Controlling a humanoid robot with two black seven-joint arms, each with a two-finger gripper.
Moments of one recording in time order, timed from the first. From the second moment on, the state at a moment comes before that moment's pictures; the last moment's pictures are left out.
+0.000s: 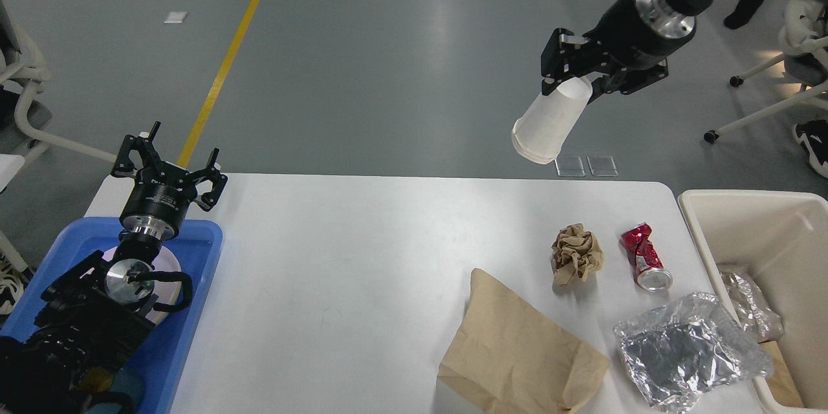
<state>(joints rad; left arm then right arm) -0.73 0.18 -0.90 -0.16 -0.18 -0.70 -0.31 2.02 -0.31 -1.07 0.80 -0.06 0.88 -0.04</state>
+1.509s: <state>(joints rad) -0.73 0.18 -0.90 -0.16 -0.18 -0.70 -0.31 1.08 -0.48 -1.16 0.44 -0.13 0.21 -0.04</state>
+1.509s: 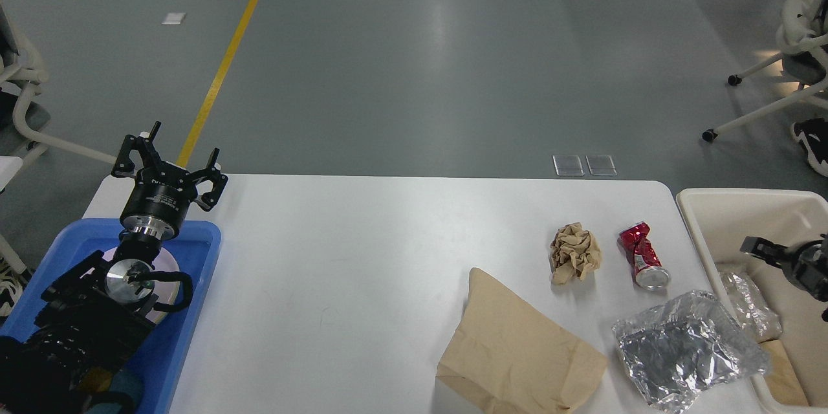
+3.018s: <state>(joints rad) -0.73 0.18 -0.90 -0.16 -0.18 -0.70 -0.31 1.51 -0.34 -1.23 1.12 -0.17 0.62 -0.04</state>
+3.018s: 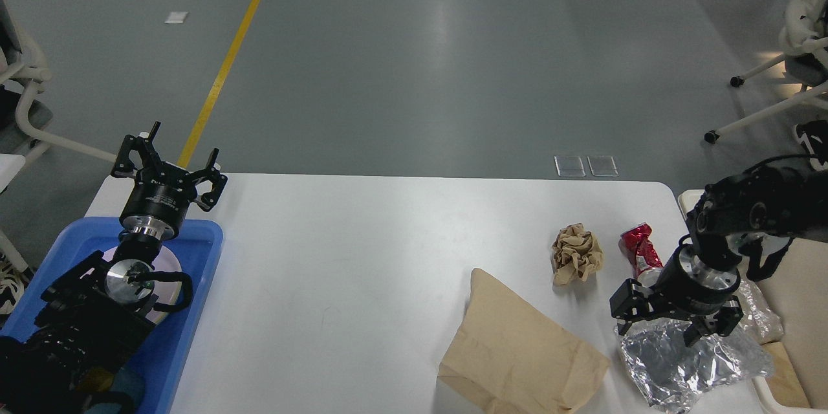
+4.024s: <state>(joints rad) -0.73 0.18 -0.90 -0.16 -0.18 -0.70 -0.31 1.26 -0.25 -1.21 1.02 -0.21 0.25 -0.05</state>
